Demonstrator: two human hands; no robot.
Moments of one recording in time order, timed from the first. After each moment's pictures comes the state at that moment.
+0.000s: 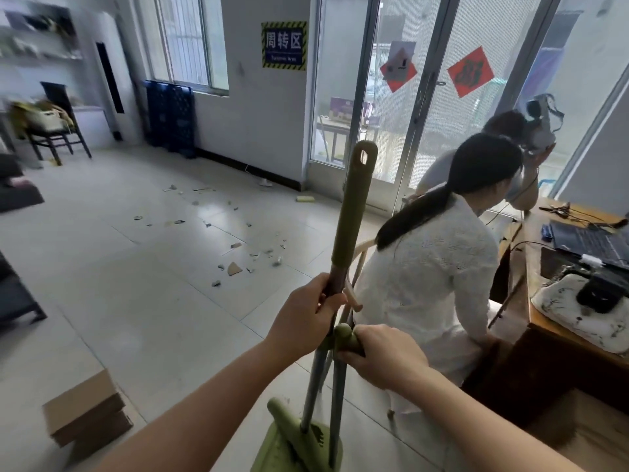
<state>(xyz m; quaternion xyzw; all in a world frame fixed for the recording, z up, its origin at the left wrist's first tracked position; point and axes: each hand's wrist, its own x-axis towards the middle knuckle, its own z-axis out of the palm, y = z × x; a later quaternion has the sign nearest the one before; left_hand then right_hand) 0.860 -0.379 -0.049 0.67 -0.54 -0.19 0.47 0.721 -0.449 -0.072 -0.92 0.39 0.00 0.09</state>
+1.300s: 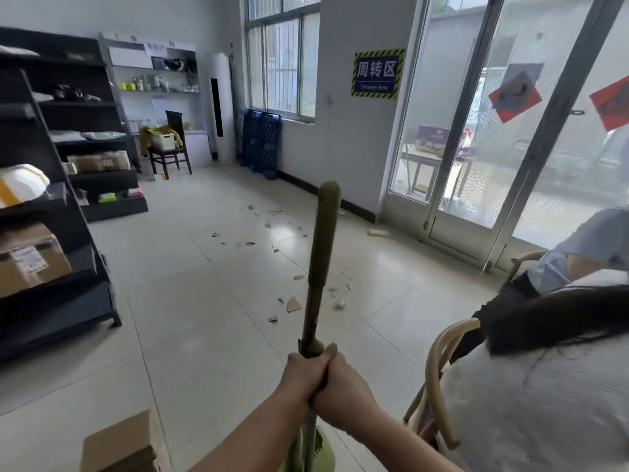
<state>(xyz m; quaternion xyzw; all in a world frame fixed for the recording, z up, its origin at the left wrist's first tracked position) 1.076 -0.519 -0.108 0.70 -0.04 -0.40 0.58 0.996 -0.562 -0.083 -0.87 0.33 -0.01 0.38</state>
